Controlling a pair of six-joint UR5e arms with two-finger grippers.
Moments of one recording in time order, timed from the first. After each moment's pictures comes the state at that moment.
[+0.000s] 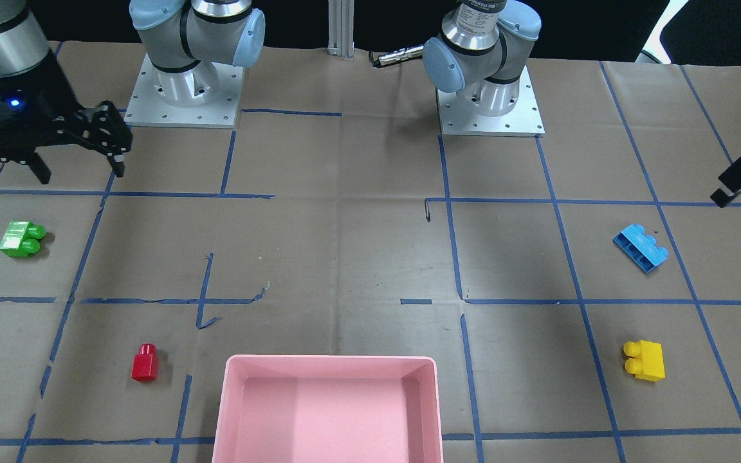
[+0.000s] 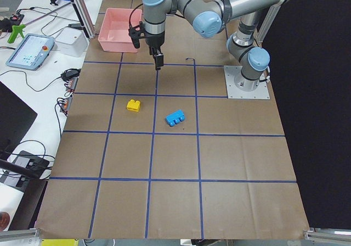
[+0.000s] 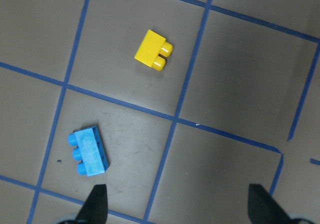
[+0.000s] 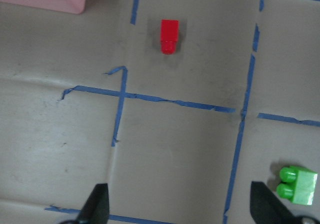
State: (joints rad) left arm -0.98 -1.65 -1.49 -1.51 1.57 0.19; right arm 1.32 -1.67 1.76 -1.78 -1.53 -0.42
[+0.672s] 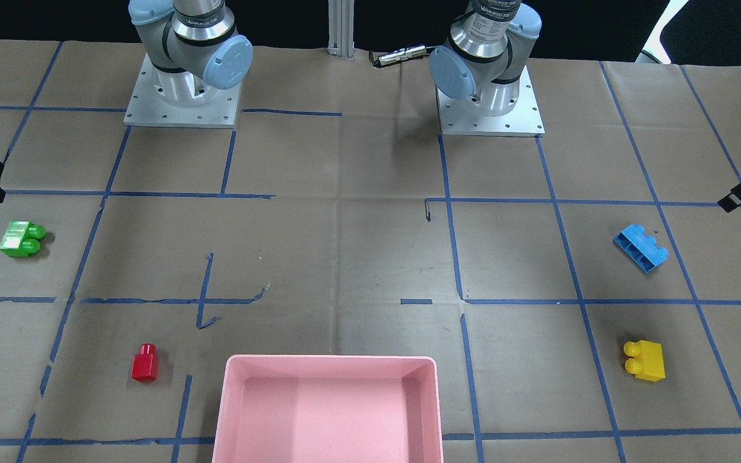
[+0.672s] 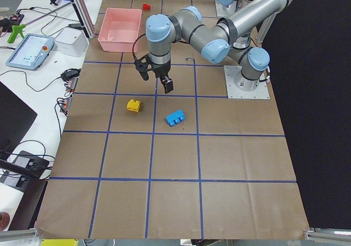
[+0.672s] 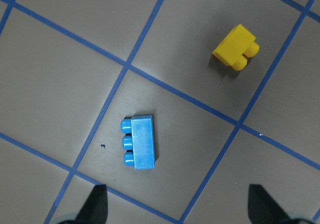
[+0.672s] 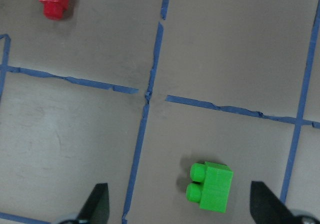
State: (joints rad) left arm -0.87 -1.69 -1.59 -1.47 1.57 0.18; right arm 0.92 -1.54 1.85 -1.95 -1.46 -0.82
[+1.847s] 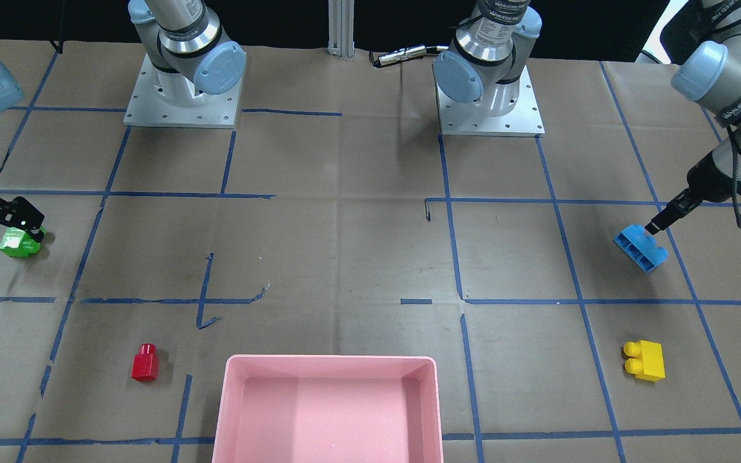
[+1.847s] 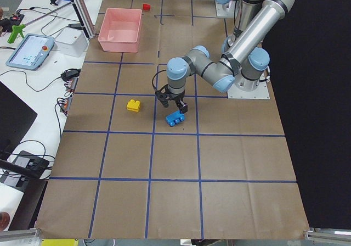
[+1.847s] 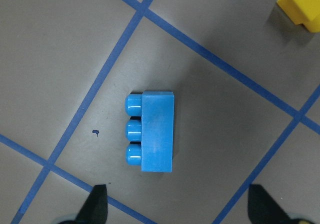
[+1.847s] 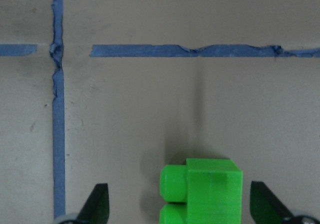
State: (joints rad) left arm -0.78 -1.71 -2.04 -0.98 1.57 0.19; right arm 0.81 -1.36 2.14 -2.40 -1.47 -0.77
